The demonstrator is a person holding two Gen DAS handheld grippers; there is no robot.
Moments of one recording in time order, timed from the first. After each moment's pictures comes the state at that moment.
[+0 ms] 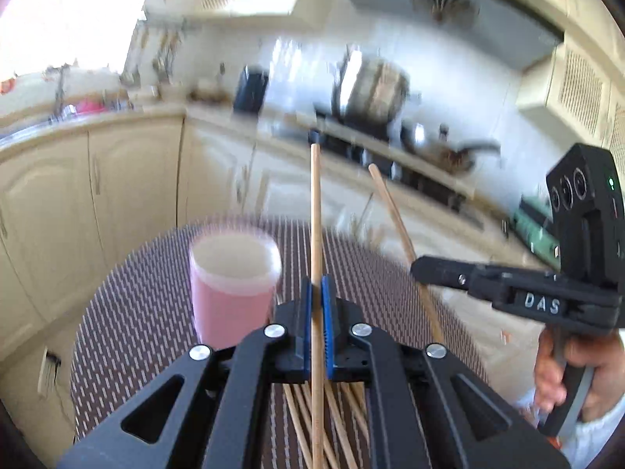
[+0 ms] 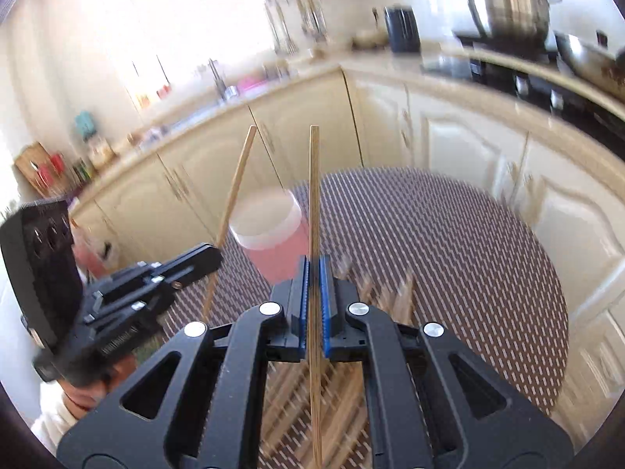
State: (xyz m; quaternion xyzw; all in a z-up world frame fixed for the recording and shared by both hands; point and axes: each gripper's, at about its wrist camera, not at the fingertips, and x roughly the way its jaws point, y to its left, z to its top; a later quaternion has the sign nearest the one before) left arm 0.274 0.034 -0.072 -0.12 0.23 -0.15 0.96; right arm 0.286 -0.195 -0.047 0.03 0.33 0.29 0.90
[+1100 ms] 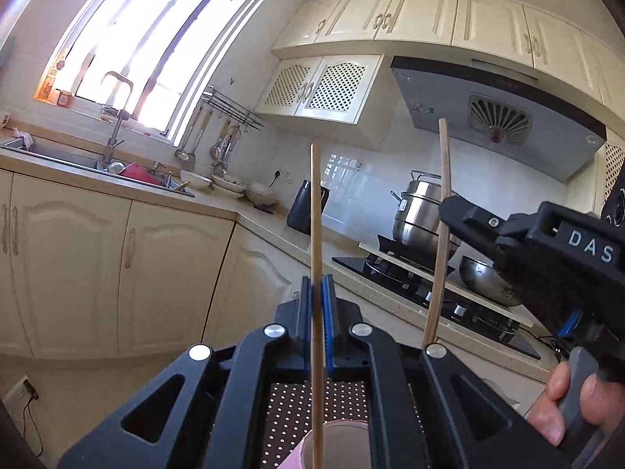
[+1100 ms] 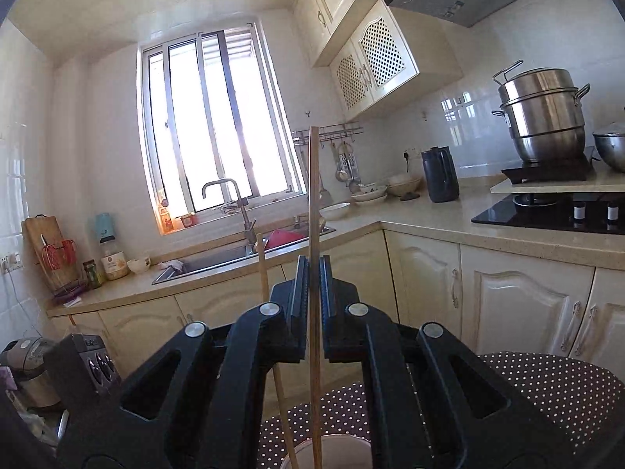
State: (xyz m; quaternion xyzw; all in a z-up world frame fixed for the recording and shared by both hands) left arm 0.363 0.100 -0.079 -0.19 0.04 -0.05 0.98; right arm 0.363 -0.101 -0.016 0.10 0.07 0.32 0.94
